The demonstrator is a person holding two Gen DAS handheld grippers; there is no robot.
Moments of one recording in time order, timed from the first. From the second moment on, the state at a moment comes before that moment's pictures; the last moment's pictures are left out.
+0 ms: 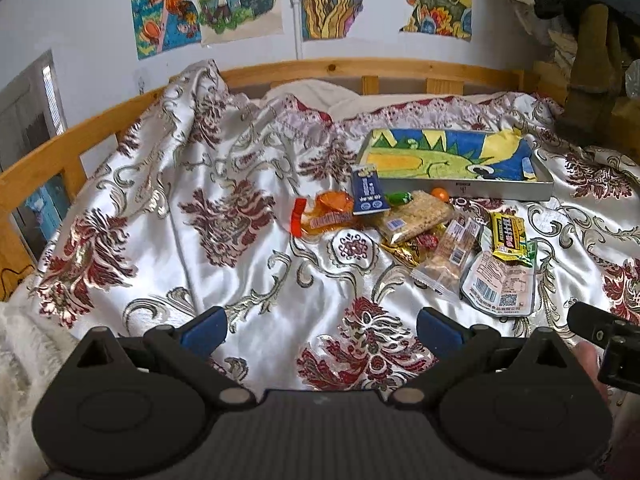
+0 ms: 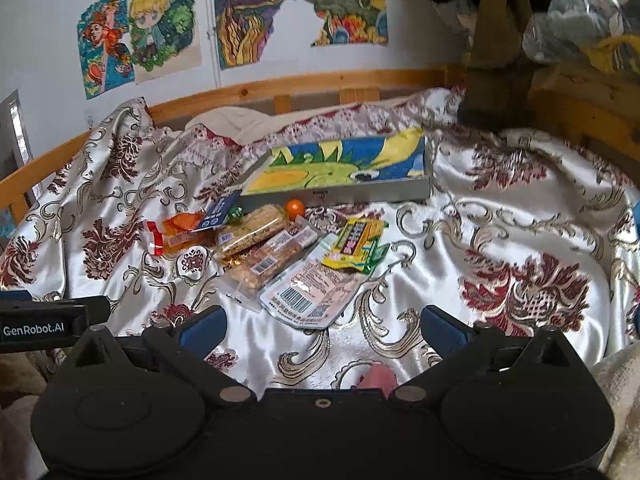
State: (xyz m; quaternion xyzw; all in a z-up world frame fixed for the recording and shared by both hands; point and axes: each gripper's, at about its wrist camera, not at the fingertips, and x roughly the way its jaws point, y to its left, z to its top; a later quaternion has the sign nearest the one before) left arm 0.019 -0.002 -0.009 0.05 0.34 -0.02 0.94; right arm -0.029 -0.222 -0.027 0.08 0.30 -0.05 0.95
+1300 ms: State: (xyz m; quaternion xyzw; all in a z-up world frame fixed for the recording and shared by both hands) left arm 0.192 -0.086 -0.051 0.13 0.39 -0.26 0.87; right arm 0.152 -0.325 -0.059 0.19 0.40 0.01 0.90
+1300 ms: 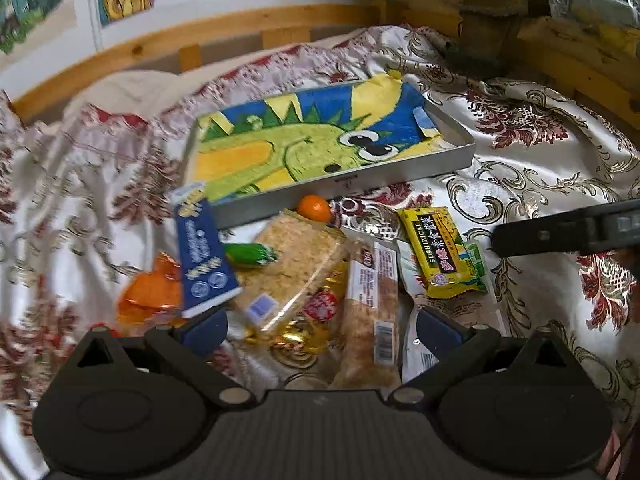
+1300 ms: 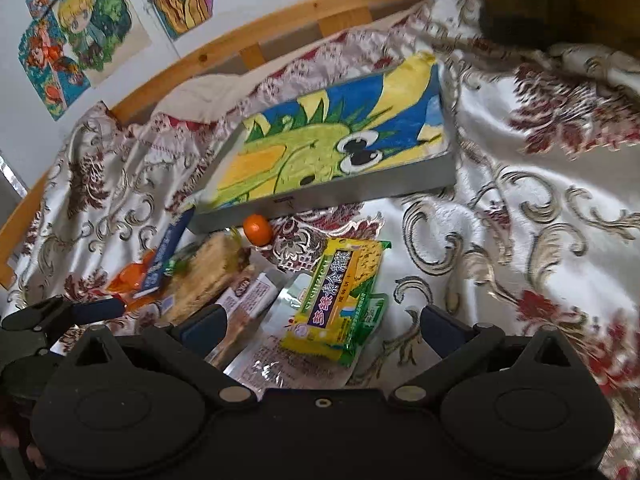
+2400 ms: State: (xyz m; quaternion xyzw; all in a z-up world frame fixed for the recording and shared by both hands) left arm 0.199 -0.122 -0.077 0.17 0.42 -0.30 0.84; right arm 0.208 -0.295 -0.105 0.10 0.45 -0.02 0.89
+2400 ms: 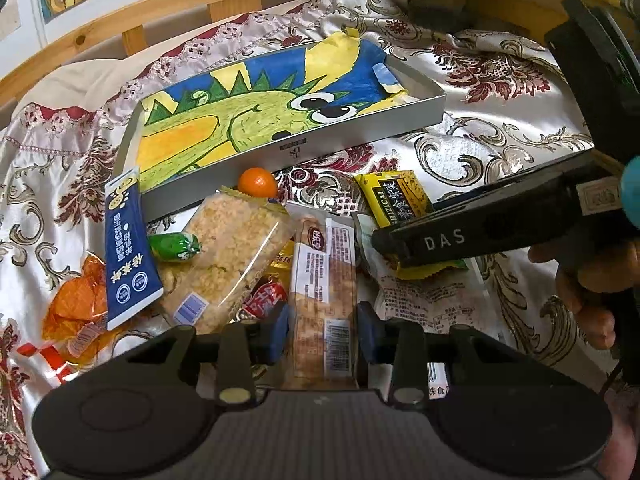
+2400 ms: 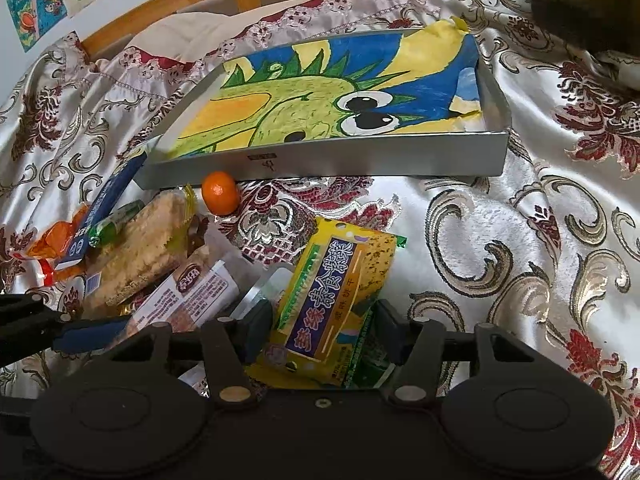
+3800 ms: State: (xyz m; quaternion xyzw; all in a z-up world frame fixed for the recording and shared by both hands) left arm 0.224 -0.089 -0.043 0.02 0.39 -0.25 0.89; right arm 0.196 -0.294 -0.090 0.04 0.42 0.01 0.91
